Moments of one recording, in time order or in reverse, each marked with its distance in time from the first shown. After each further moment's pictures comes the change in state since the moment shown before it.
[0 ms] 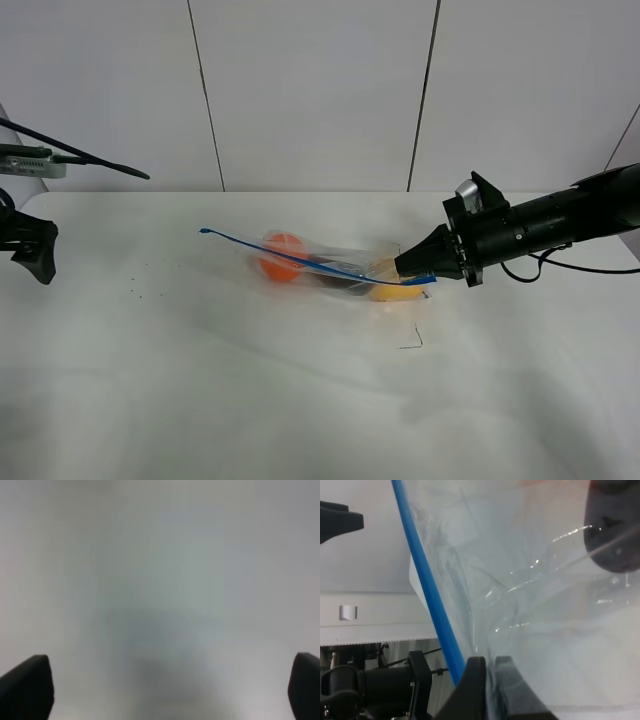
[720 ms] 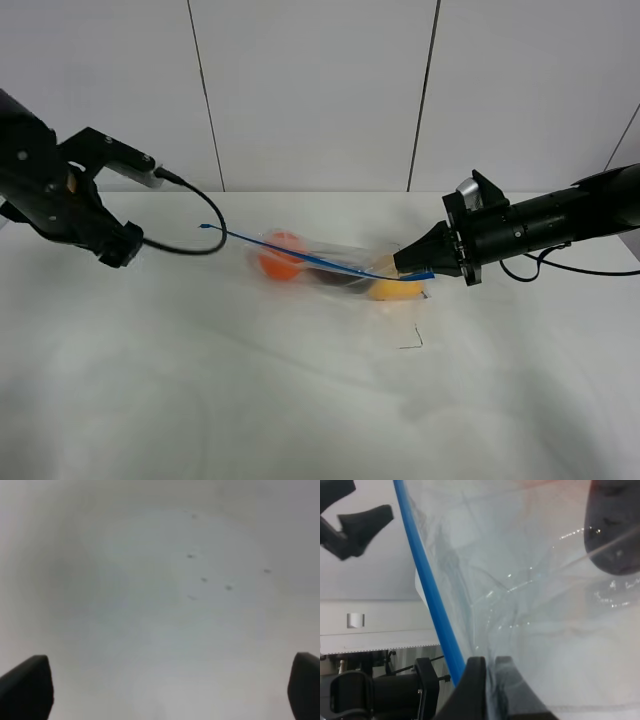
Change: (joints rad) left arm -0.324 0.001 0.098 0.289 -0.330 -0.165; right arm 0.000 0.000 0.000 0.025 0.000 0.019
